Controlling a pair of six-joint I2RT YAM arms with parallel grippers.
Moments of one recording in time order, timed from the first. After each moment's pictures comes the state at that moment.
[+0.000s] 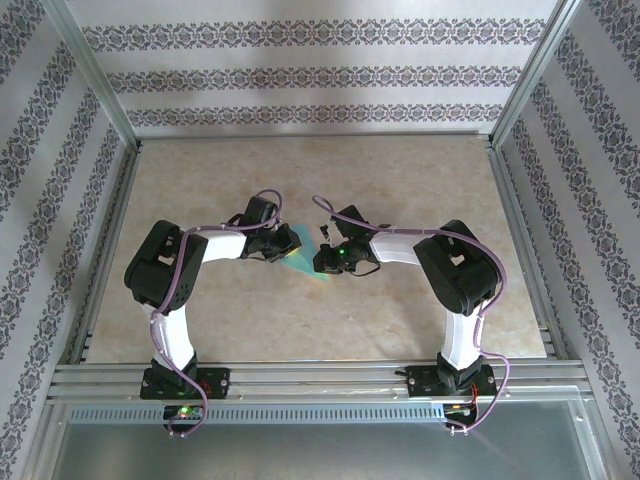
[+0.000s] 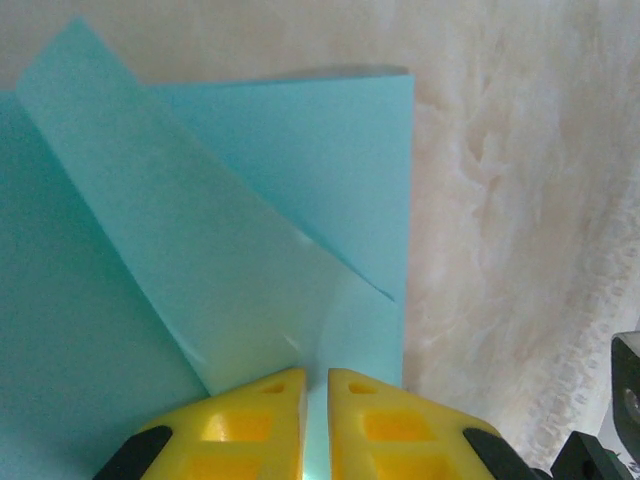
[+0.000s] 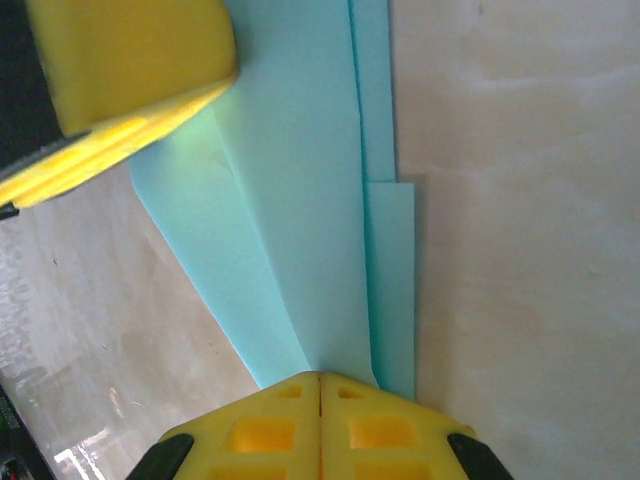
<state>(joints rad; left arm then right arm) -0.37 1.89 0.98 -0.01 0.44 -0.88 0.58 1.91 1.01 -0.18 -0.54 0.57</state>
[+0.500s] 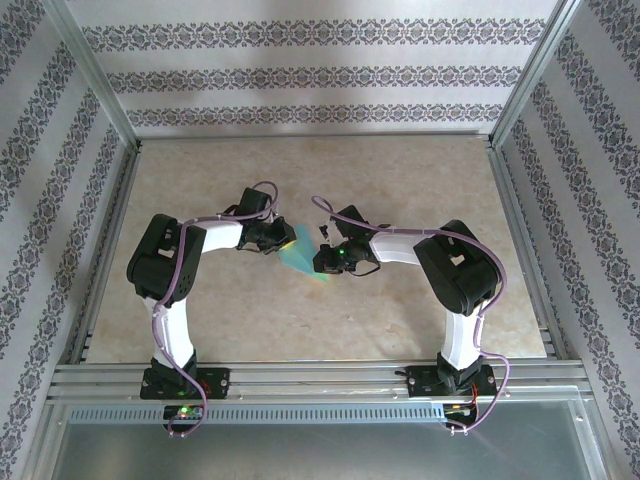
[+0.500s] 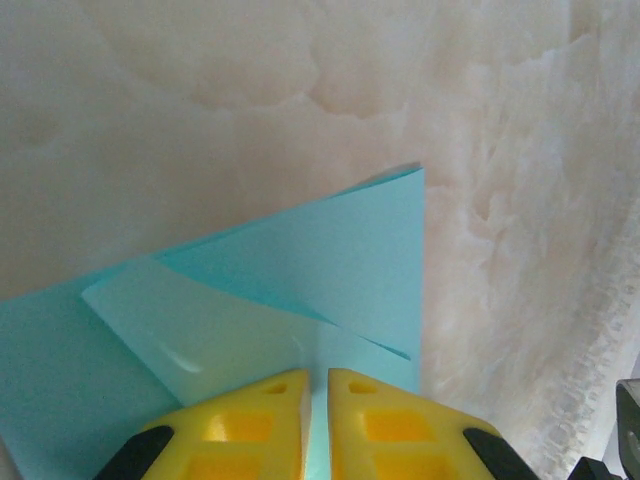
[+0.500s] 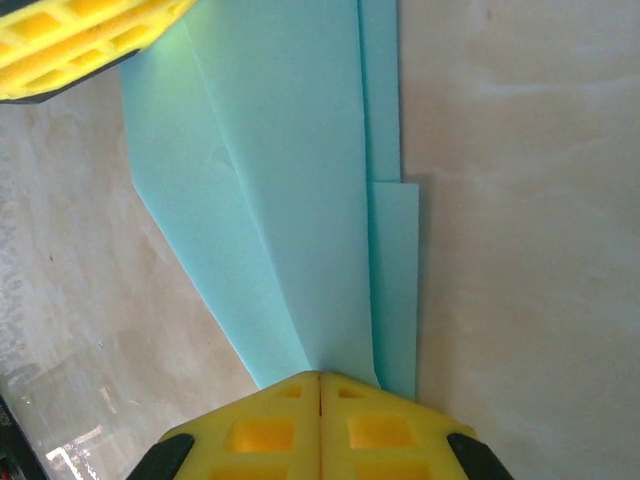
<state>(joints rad) -0.31 1.95 1.07 -0.10 0.49 -0.78 0.59 1.91 1.01 -0.18 -0.53 0.55</state>
